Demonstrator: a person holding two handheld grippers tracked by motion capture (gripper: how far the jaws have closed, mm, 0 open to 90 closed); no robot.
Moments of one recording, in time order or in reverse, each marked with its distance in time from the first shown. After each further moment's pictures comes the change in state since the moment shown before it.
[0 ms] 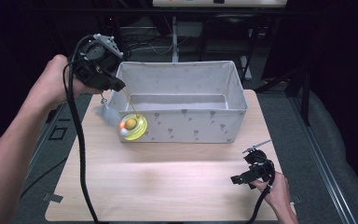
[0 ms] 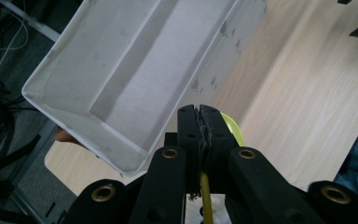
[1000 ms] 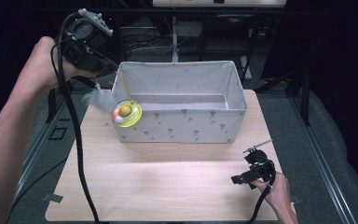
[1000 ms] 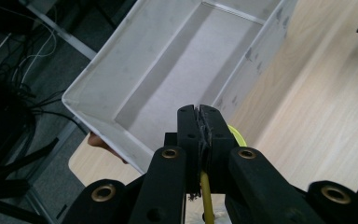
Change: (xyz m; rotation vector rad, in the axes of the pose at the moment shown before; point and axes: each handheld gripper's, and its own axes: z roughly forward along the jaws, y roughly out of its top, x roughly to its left) left arm 0.020 0.010 -0.026 -0.060 0.078 -0.046; right arm -0.001 -0.001 0.000 -0.012 0.001 0.010
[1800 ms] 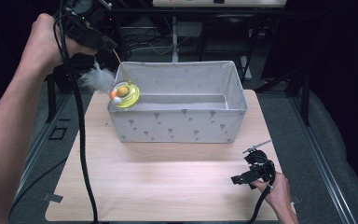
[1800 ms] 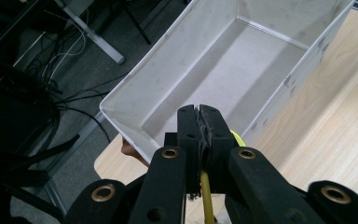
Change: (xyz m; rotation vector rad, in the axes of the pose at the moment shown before) left arm 0.032 0.027 -0.003 -0.016 0.083 -0.061; right arm 0.000 0.000 0.000 0.005 -0.003 -0.006
